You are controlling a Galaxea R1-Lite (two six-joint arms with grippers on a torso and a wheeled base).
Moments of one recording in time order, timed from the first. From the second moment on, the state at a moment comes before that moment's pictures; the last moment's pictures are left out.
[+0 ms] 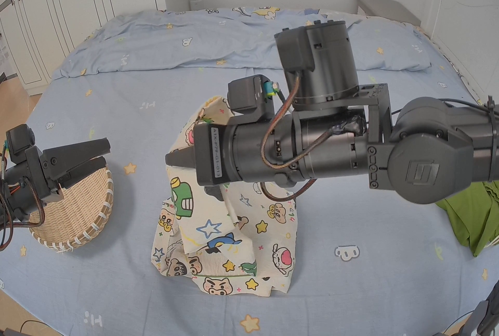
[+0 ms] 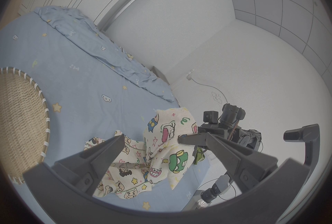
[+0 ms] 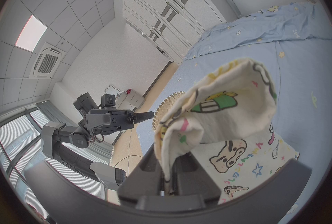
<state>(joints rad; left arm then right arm) -0.02 1.20 -0.51 -0.65 -0.79 -0.63 0.92 1.95 -1.56 -0.04 0.32 0.40</state>
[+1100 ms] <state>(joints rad) -0.02 1.20 -0.51 -0.65 -0.79 -0.65 0.95 2.00 -1.57 -0.05 0.33 0.43</state>
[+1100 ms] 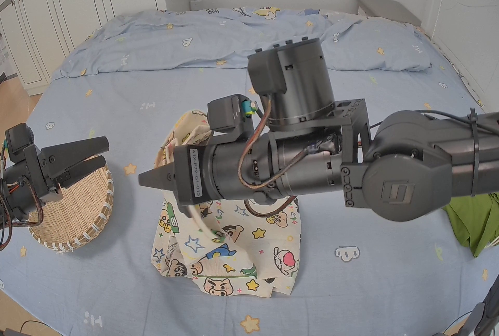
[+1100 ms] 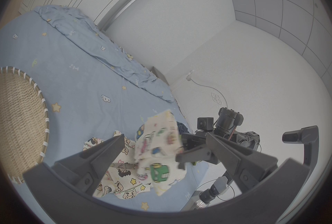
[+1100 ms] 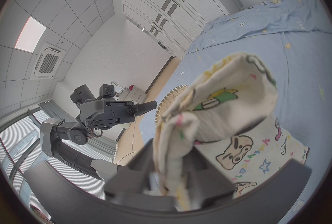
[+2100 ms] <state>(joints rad) -0.04 1.18 -0.52 -0.61 -0.79 -0.64 0.90 1.92 -1.39 -0.07 0.38 0.45</state>
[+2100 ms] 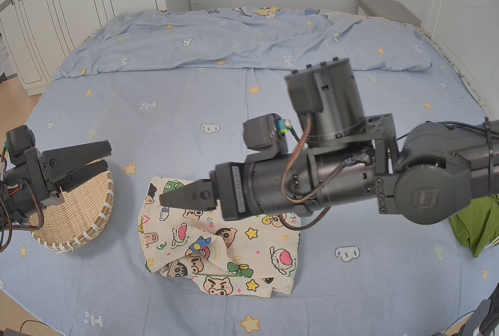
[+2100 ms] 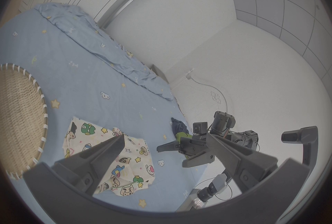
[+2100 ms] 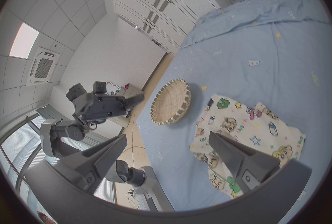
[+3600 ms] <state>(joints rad) -0.50 1.80 -0.72 -0.51 -0.58 -0.41 -0.03 1.19 -0.80 -0.24 0.80 0.56</state>
